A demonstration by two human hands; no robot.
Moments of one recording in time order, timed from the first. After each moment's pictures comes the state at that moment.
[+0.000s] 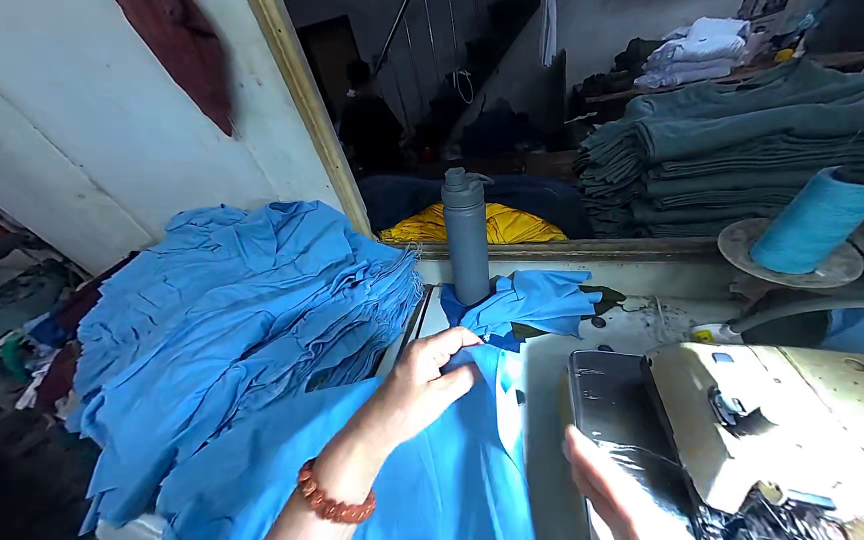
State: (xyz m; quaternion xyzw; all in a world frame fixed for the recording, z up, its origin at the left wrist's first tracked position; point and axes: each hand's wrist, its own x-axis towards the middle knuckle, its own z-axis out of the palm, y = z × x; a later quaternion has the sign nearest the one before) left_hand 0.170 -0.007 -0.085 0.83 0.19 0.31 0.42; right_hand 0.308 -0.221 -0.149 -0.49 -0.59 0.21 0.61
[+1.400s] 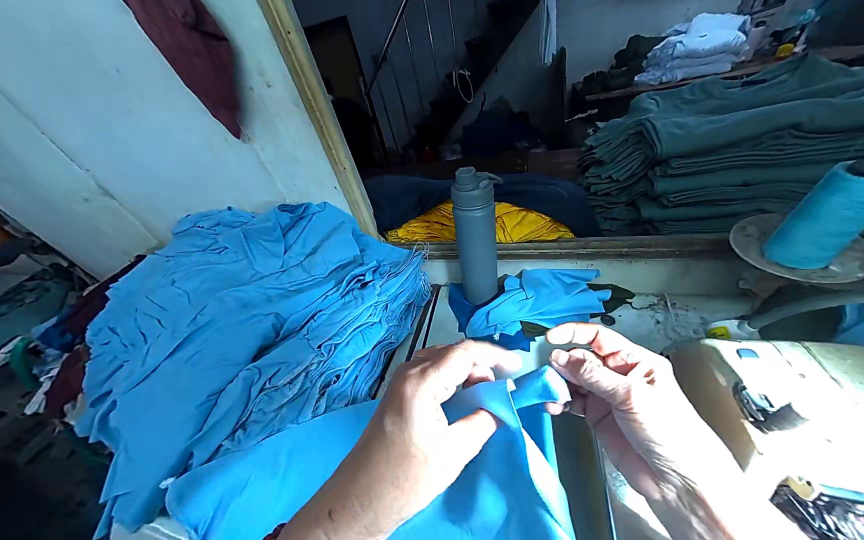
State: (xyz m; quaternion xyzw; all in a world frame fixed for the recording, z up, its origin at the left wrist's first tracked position) left_hand 0.148 -0.041 -0.064 0.86 0.15 0.39 0.30; right_hand 0.331 -0.126 -0.086 -0.41 -0.28 0.45 0.75
